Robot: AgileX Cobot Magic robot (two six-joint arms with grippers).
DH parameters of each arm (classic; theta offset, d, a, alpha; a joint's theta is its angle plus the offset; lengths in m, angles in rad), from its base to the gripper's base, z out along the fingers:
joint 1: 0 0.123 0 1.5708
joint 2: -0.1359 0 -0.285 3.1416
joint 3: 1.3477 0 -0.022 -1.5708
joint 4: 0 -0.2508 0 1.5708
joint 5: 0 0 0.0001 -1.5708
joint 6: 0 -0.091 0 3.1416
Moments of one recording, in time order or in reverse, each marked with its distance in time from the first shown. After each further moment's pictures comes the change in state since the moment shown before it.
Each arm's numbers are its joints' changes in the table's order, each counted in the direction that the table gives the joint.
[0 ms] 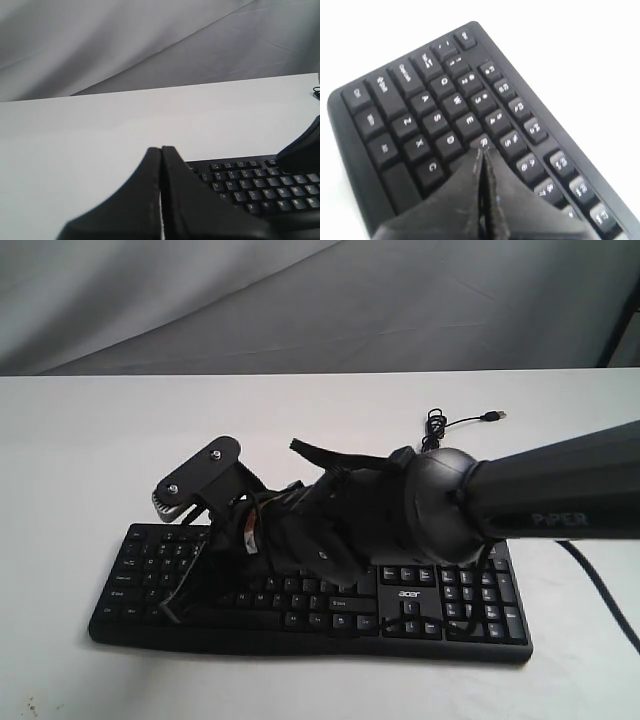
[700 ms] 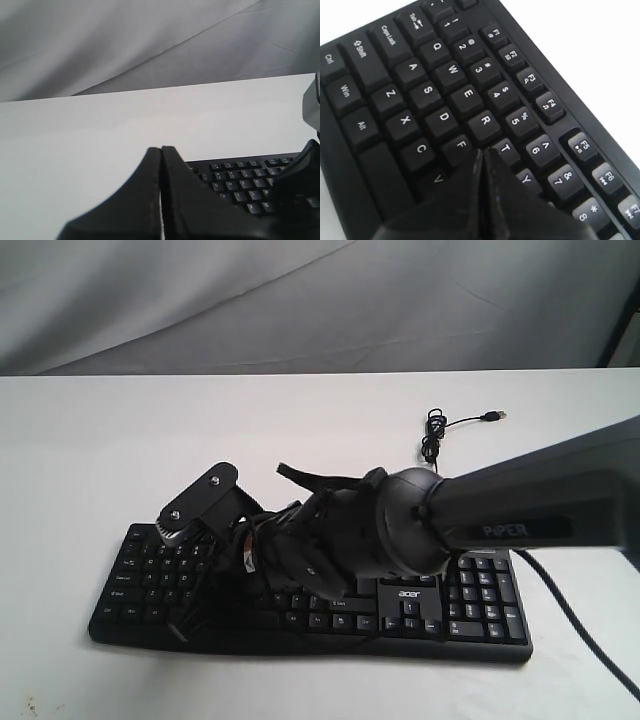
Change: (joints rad) left arm 0.000 0.000 0.000 0.000 0.000 0.000; right arm 0.000 -0.081 -0.016 0.000 0.005 0.013
